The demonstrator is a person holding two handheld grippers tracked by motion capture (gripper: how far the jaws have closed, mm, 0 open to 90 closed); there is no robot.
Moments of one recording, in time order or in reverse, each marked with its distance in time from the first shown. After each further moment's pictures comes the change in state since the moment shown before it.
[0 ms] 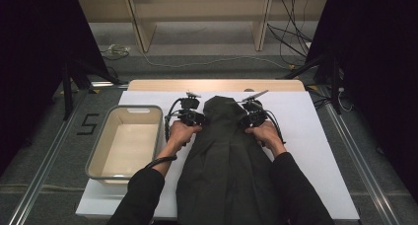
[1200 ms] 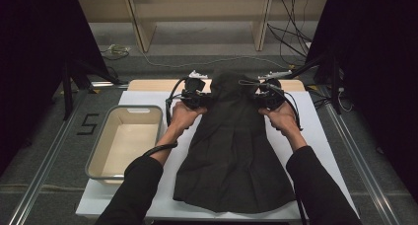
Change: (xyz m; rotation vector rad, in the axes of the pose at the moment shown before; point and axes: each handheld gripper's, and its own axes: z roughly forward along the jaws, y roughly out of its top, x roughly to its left) left arm -0.039 0.037 -0.047 -0.234 -0.027 0.238; right arm 0.006 0.018 -0.097 -0.347 -0.099 -0.181
